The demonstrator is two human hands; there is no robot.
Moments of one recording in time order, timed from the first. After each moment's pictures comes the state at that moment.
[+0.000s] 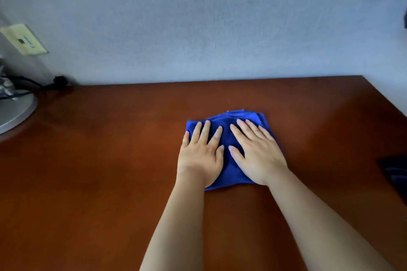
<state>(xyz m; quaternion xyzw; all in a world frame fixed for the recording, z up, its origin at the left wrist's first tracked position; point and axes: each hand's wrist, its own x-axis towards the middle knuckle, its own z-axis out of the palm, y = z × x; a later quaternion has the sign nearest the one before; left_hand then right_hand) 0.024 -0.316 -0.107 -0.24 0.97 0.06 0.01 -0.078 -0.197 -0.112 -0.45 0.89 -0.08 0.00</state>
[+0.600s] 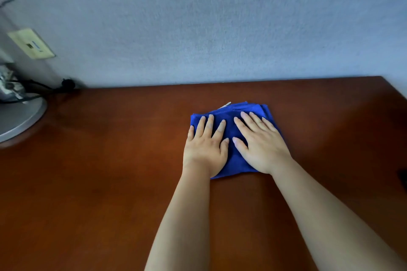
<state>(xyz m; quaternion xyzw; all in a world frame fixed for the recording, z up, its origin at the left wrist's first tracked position) -0.006 -0.339 -0.106 -0.26 0.96 0.07 0.03 -0.111 -0.225 -0.107 -0.47 0.88 -0.06 0.02</state>
